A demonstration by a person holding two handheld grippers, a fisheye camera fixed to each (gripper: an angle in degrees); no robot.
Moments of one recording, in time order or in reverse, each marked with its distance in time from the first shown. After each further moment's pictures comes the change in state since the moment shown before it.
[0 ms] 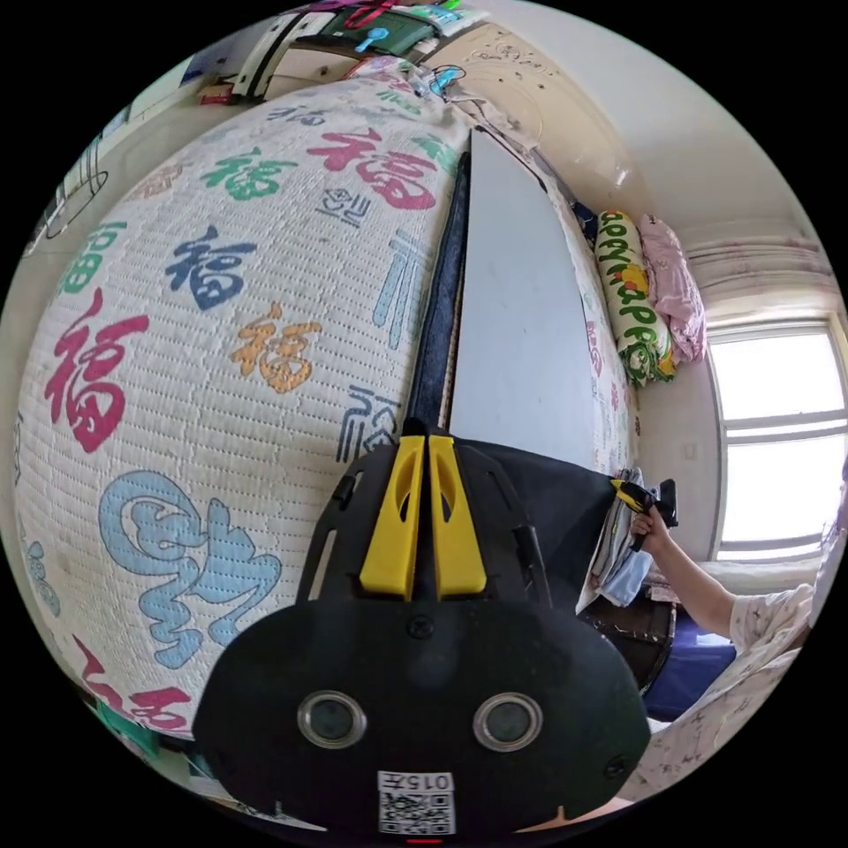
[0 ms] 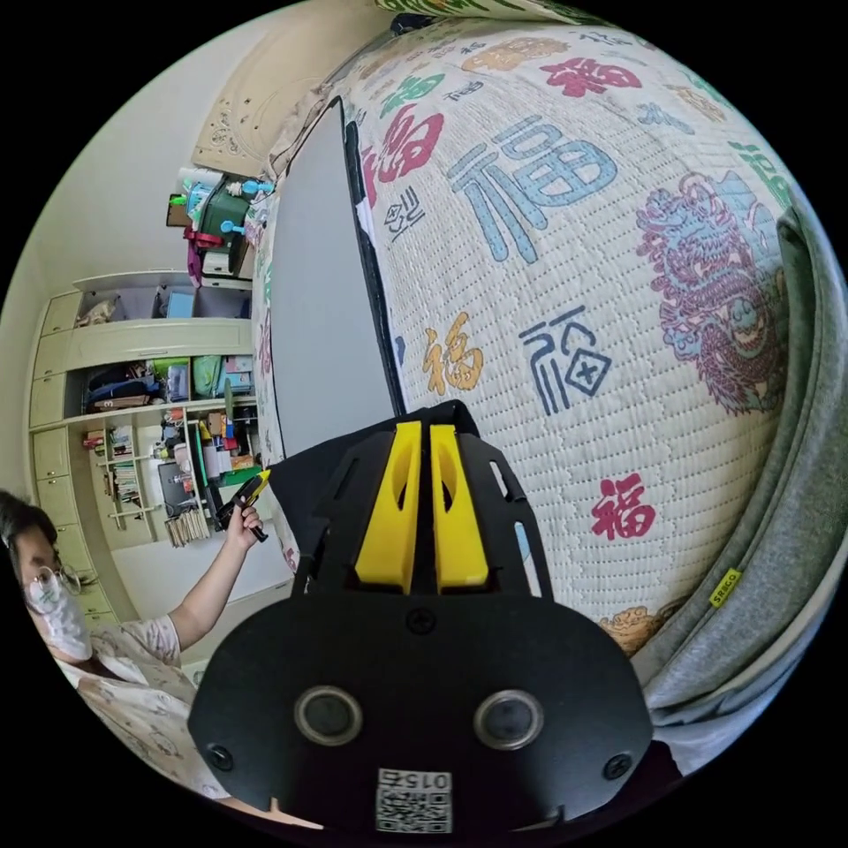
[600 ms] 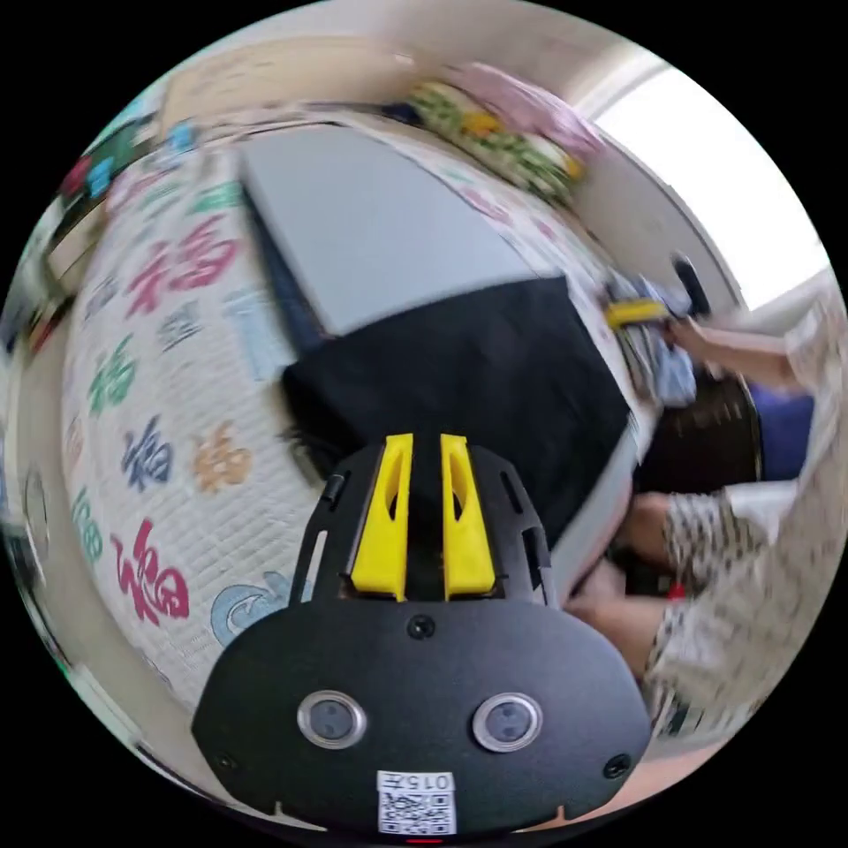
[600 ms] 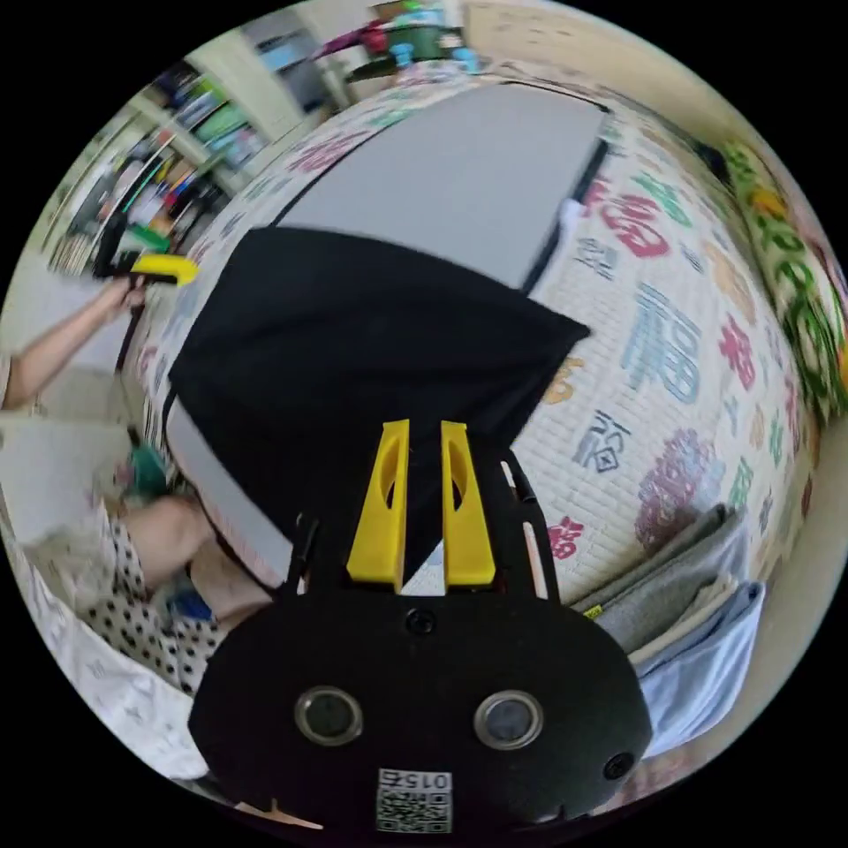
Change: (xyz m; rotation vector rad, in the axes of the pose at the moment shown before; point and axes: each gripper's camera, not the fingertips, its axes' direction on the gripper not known) left arm 0.127 0.107 0.026 -0.192 -0.127 0.700; right arm -0.302 0.129 0.167 -0.094 0.547 -0.620
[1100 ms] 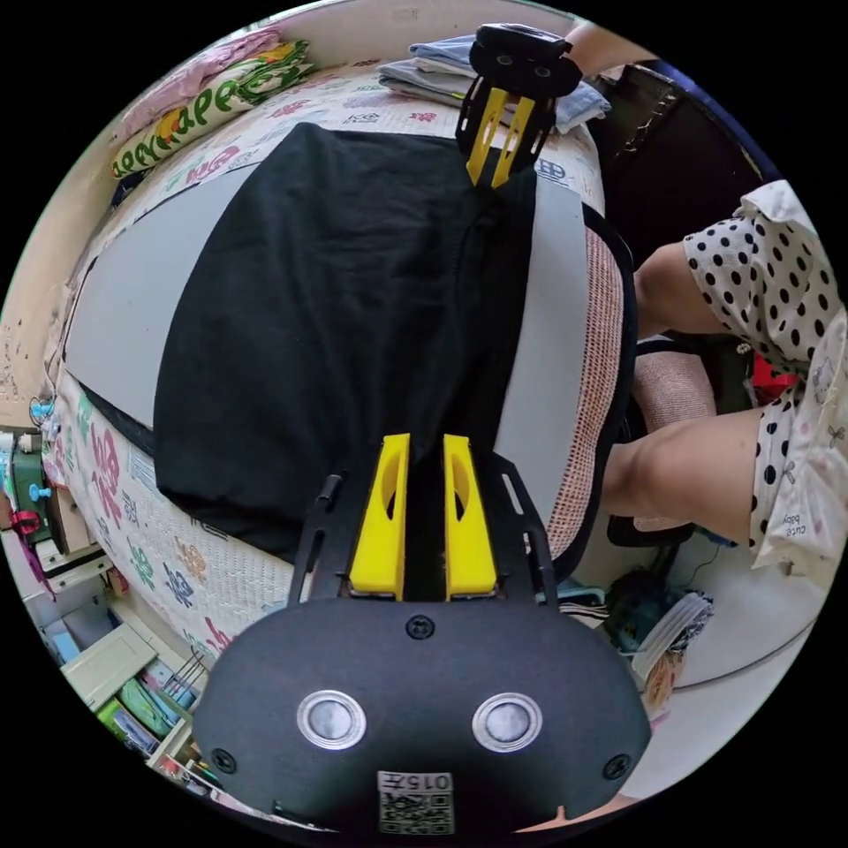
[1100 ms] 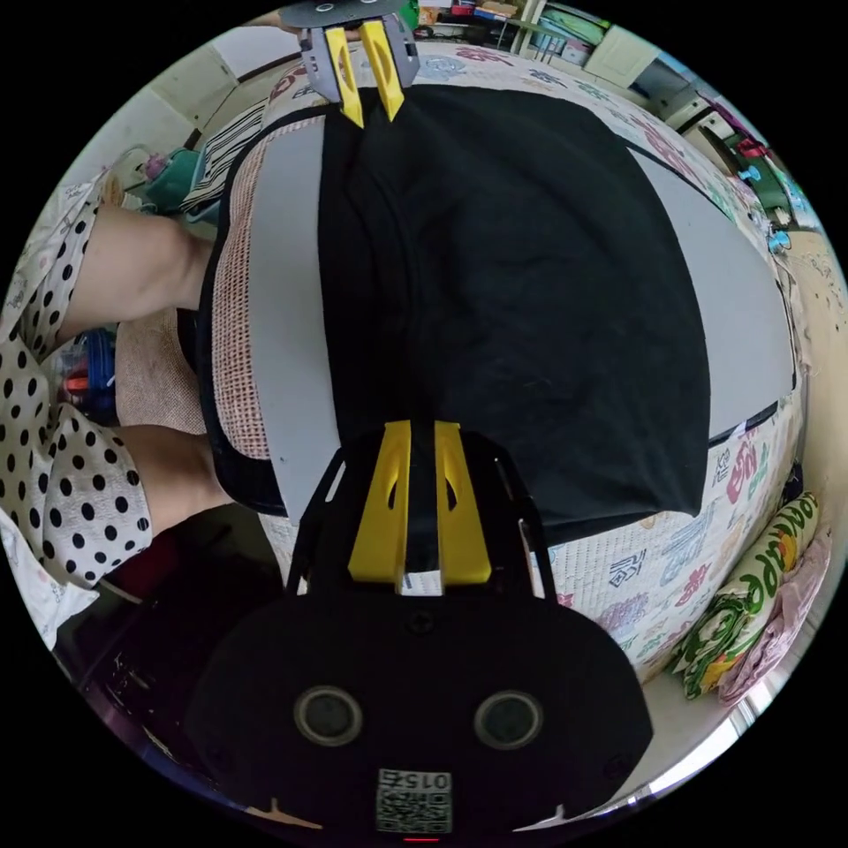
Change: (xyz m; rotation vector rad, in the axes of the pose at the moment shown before) left arm 0.260 0.157 0.132 -0.371 -0.239 0.697; right arm -0.402 0.103 0.134 -0.269 0.211 -0.927
